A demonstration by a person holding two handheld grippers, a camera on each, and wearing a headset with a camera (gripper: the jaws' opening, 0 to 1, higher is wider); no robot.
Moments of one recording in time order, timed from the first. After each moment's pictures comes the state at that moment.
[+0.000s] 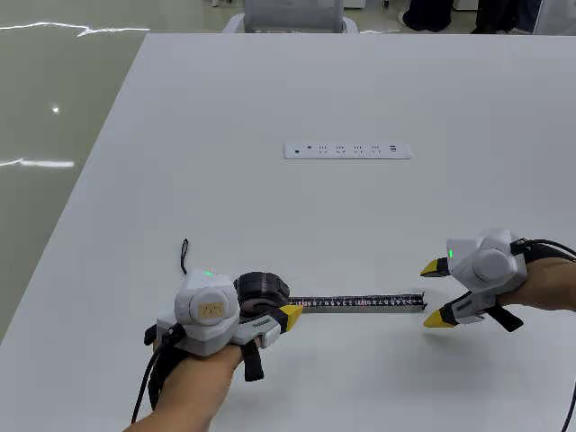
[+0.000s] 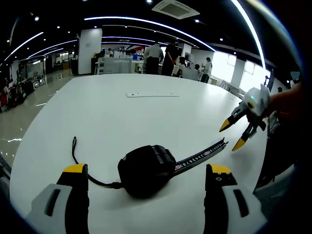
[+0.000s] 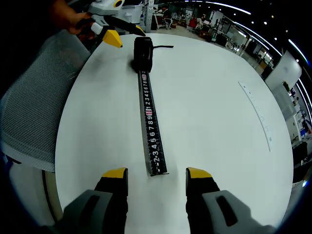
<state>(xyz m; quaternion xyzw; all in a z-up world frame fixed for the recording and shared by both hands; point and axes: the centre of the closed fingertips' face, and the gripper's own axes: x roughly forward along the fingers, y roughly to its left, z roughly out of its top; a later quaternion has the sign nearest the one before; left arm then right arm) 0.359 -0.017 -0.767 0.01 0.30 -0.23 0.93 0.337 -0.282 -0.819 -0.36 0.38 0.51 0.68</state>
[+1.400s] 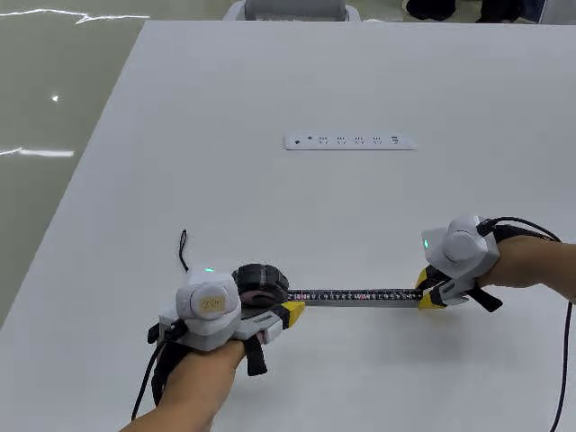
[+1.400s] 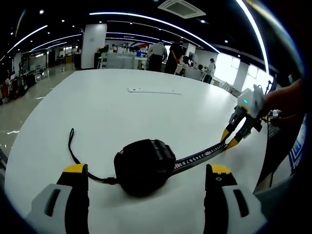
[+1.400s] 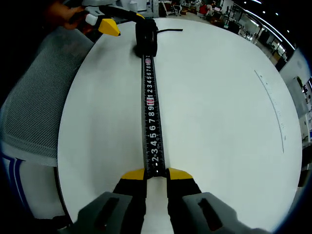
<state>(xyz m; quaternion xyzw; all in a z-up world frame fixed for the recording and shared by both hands) 0.359 -0.021 -0.778 -0.01 0.31 -0.22 0.92 0.334 -0.284 -0.837 -0.37 0.45 0.53 0.62</state>
